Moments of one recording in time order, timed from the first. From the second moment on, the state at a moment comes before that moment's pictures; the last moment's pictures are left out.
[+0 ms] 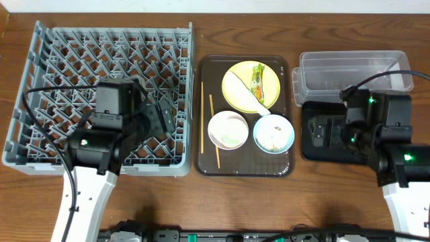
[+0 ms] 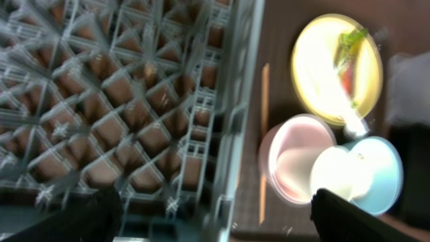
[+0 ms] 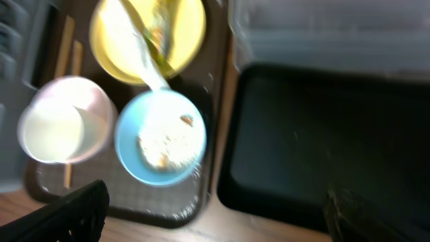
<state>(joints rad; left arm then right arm) -0.14 1.13 1.13 -0.98 0.12 -0.40 0.02 1.06 1.08 -0.96 -0.20 0.05</state>
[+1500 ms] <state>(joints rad) -0.15 1.13 1.13 -1.06 0.02 -0.38 0.45 2.16 1.73 -0.77 -0.08 0.10</state>
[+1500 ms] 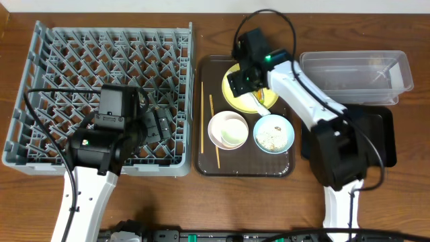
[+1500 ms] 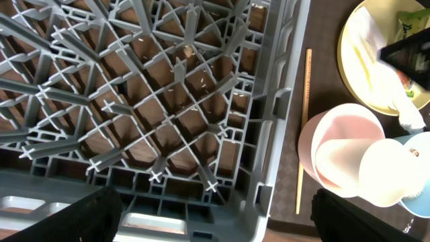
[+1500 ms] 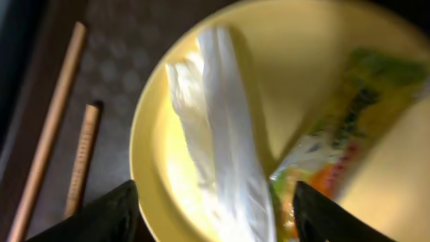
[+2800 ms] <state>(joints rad) -0.15 1.13 1.13 -1.06 0.02 -0.38 0.19 1.88 1.88 -0.92 0.16 0.34</state>
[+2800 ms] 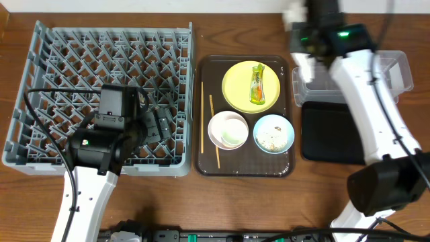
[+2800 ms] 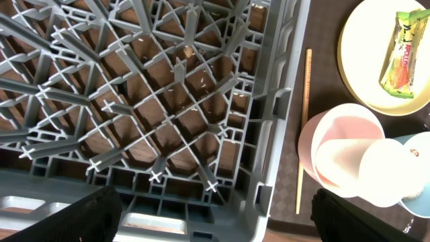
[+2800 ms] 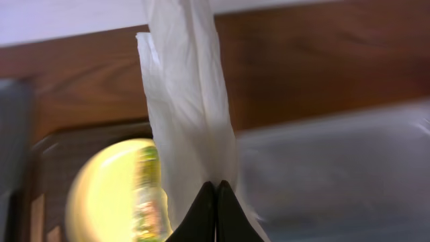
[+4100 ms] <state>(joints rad) -0.15 1.13 1.13 -1.06 0.02 -0.38 0.16 1.90 1.67 -0.62 -0.09 0.40</state>
